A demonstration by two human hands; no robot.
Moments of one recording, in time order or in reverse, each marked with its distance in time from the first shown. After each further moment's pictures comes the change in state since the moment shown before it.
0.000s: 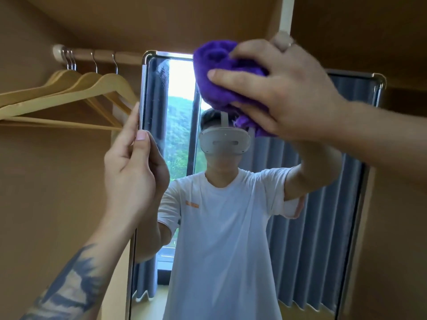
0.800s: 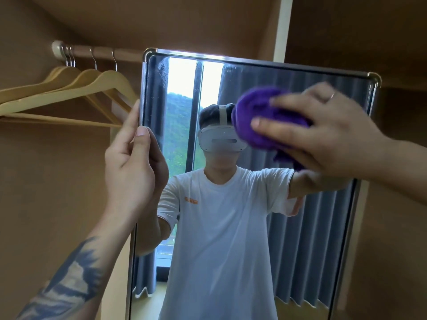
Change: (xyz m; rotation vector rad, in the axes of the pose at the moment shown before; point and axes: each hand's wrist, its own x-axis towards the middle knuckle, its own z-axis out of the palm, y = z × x) left_hand -0.007 0.017 0.002 0.016 -0.024 -0.044; right_hand -0.082 0.002 -0.007 0.039 -0.079 -0.091
